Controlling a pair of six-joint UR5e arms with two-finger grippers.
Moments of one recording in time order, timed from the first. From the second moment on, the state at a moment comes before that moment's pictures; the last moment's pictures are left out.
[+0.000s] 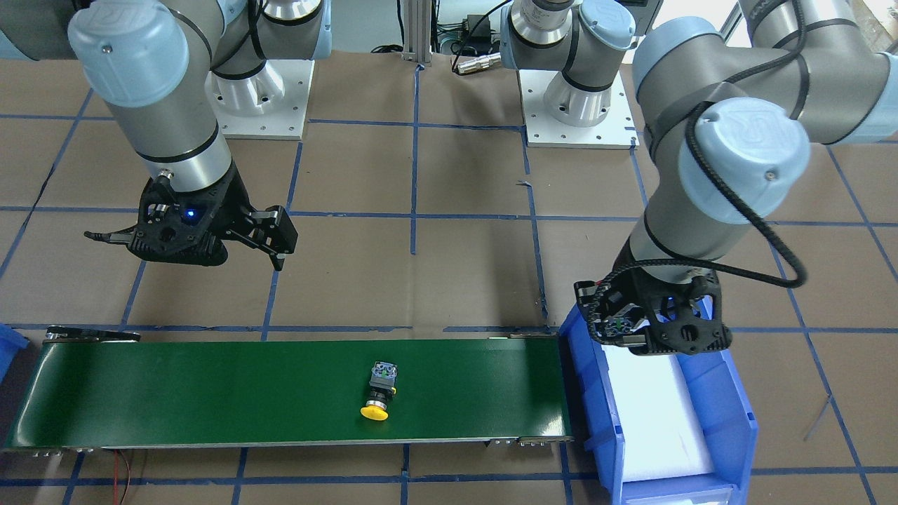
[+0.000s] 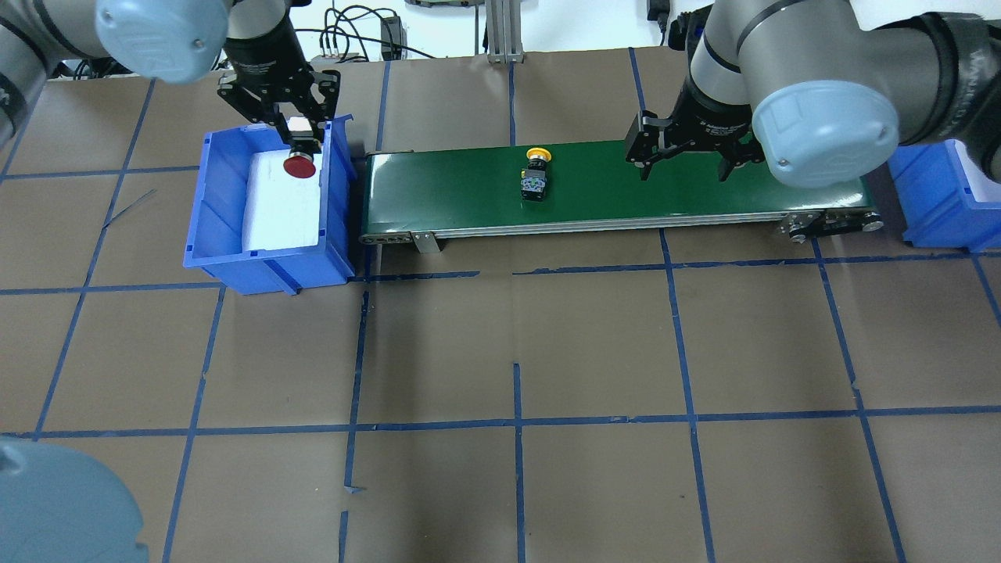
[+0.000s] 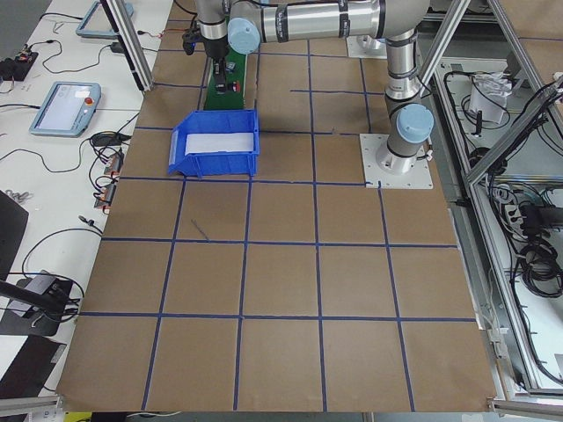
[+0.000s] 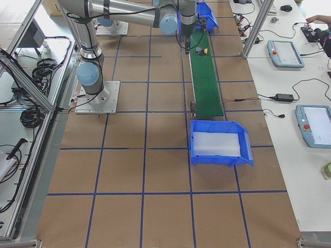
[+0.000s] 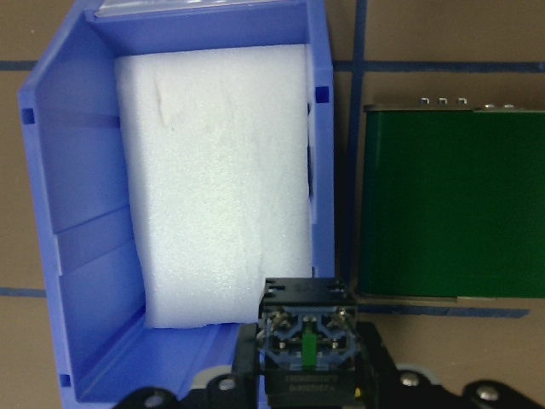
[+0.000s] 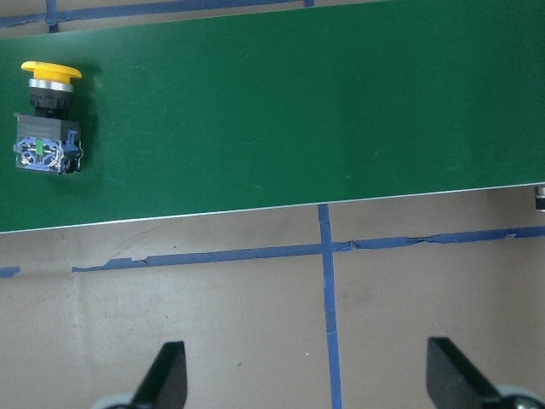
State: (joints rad) left arm -1.60 -1.95 -1.32 -1.45 1.65 -0.07; right arm 1.63 -1.41 1.64 -1.89 -1.57 0.14
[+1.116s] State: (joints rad) left arm -1.70 -2.18 -1.32 -1.15 1.57 -0.19; right arm 1.77 -1.16 1.48 -1.99 -1.62 0.37
